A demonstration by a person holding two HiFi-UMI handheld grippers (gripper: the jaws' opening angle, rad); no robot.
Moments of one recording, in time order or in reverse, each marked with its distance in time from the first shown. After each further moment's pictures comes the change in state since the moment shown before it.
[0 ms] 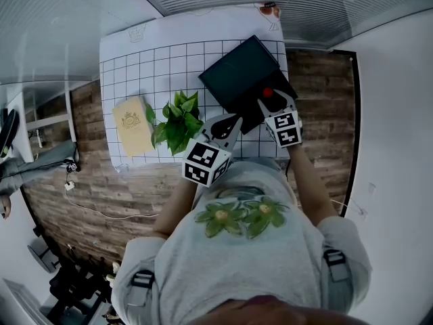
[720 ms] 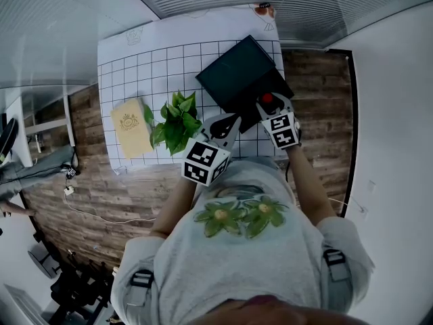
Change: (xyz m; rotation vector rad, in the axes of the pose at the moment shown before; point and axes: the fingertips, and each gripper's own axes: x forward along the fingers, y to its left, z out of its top) left arm -0.001 -0.006 -0.002 0.019 -0.005 -0.014; right arm -0.008 0.007 -0.013 -0.045 0.050 -0.014
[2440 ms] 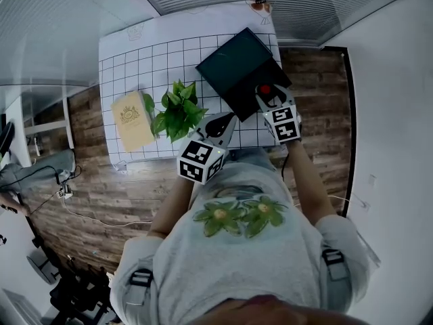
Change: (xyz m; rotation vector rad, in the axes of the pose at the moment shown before) left arm -0.039 -0.017 -0.020 0.002 -0.031 -0.007; right arm -0.033 0.011 0.010 0.044 -0.057 -0.058
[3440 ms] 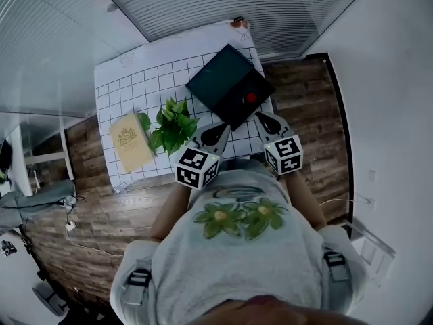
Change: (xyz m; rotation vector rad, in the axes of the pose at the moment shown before) left arm -0.008 -0.022 0.004 0.076 -0.016 -0.071; right arm -0.107 0.037 0.027 0.145 -0.253 0.000
